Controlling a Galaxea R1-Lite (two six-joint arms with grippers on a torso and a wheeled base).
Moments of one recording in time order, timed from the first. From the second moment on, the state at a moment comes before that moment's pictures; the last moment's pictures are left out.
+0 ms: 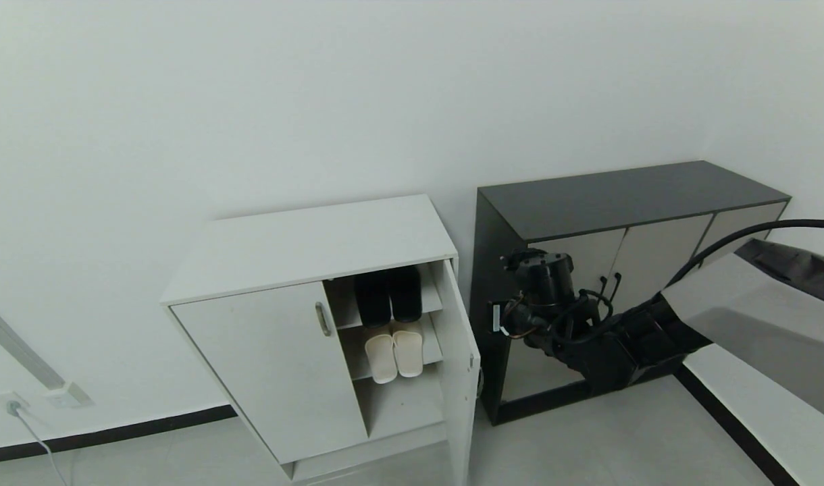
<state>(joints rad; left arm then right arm) 0.00 0.00 0.00 0.00 -0.02 0.00 0.60 2.23 -1.23 -0.61 -0.27 0.23</state>
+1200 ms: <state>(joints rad) 0.00 0.00 0.00 0.00 -0.02 0.00 0.65 2.18 -1.07 -0.79 -0.23 0.15</state>
